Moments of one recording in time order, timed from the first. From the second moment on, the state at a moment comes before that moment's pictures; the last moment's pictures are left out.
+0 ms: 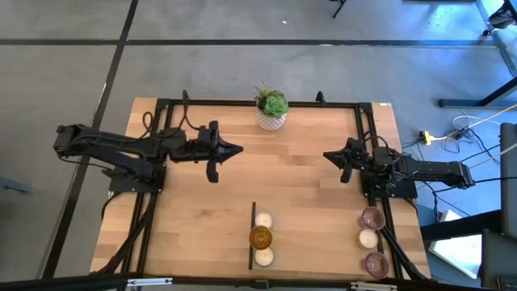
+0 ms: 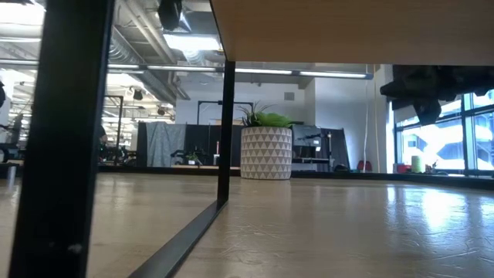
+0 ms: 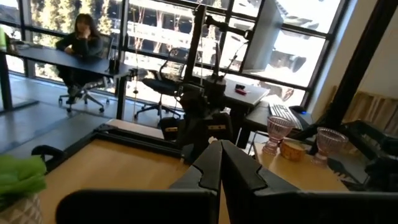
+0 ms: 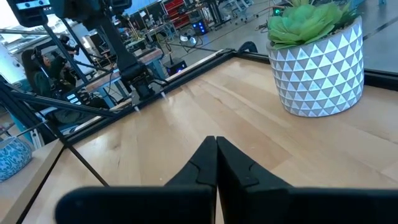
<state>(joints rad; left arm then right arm) -0.02 1.03 0.68 0.41 -0.14 -0.22 -0.02 0.08 0.06 -0.11 0.23 0.46</state>
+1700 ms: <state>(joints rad) -0.11 0.00 0.06 0.11 -0.06 -0.09 -0.02 0.08 0.06 -0.11 0.23 0.46</state>
